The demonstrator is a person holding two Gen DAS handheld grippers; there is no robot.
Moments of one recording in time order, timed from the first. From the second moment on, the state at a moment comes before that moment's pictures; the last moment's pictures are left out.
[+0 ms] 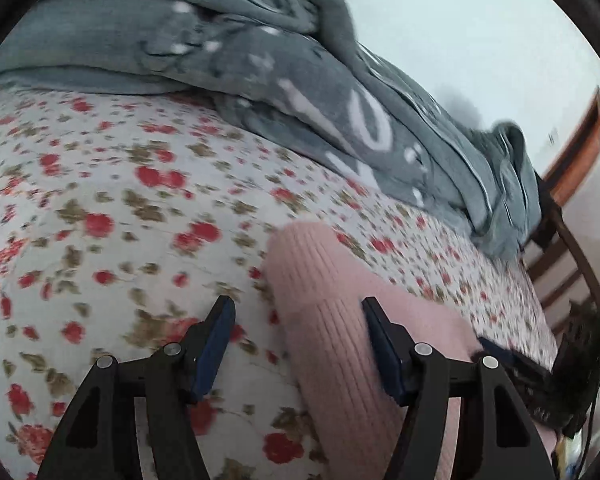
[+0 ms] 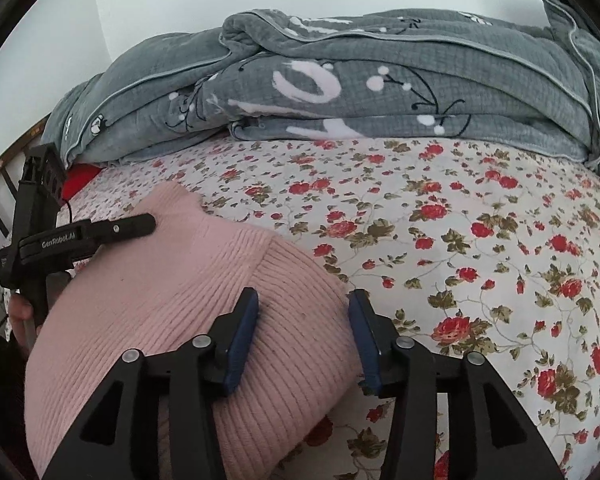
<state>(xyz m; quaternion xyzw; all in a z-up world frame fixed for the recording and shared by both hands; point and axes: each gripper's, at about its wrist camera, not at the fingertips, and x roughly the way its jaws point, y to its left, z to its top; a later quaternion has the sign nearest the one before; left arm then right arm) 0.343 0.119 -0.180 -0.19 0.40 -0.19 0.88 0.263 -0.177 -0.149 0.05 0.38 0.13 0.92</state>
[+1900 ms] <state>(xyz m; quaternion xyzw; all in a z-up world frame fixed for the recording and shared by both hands) 0.078 0.048 -0.110 0.03 0.36 -0.13 0.92 0.058 -0.154 -0.104 -0.03 0.33 0.05 0.94</state>
